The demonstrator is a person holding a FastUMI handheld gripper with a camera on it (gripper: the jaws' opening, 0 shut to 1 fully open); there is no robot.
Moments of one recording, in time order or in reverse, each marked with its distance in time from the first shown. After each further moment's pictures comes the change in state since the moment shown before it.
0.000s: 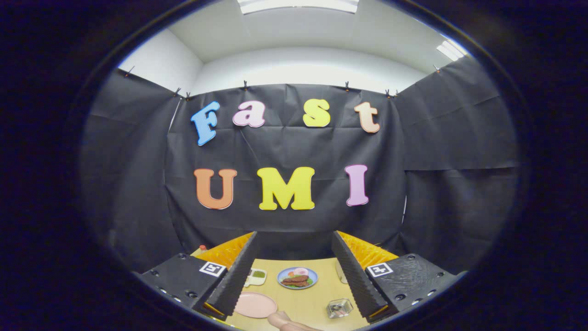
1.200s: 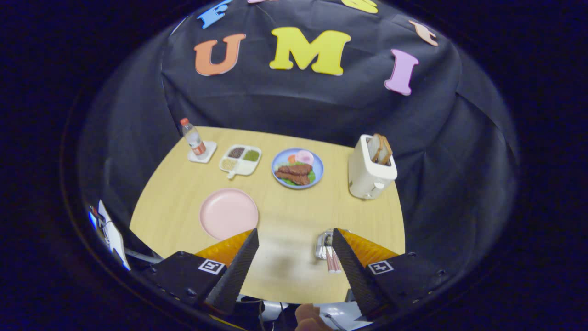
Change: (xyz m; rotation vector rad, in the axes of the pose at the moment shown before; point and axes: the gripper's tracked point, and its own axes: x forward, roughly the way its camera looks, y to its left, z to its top) arm 0.075 -0.012 -0.213 -0.205 0.849 0.090
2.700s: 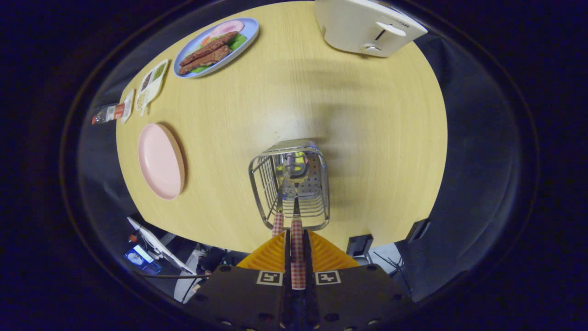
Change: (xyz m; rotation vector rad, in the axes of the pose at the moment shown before) arm 0.142 -0.116 -0.150 0.273 1.048 0.073
